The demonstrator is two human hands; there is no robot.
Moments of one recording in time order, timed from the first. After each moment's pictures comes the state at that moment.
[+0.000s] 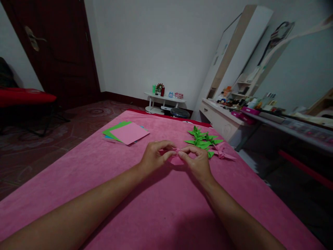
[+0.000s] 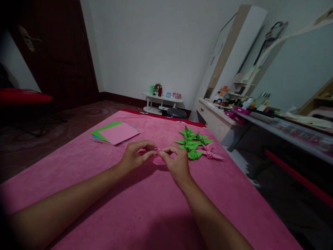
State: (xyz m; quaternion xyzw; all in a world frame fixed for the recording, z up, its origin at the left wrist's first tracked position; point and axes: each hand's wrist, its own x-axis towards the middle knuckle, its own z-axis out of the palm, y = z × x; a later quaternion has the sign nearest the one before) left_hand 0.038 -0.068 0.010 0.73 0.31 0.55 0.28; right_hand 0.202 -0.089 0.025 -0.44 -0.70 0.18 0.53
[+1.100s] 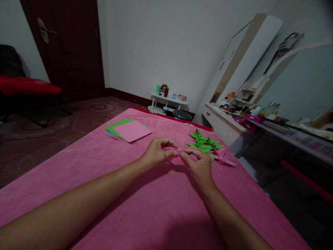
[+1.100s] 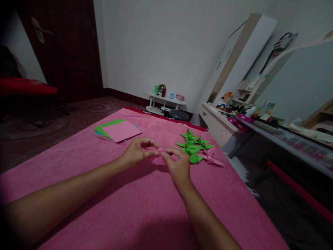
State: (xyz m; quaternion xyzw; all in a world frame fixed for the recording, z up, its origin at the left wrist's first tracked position) left_hand 0.035 -0.059 0.016 0.65 0.29 0.53 0.46; right_hand 0.200 -0.090 0.024 -0.43 -0.70 0.14 0.55
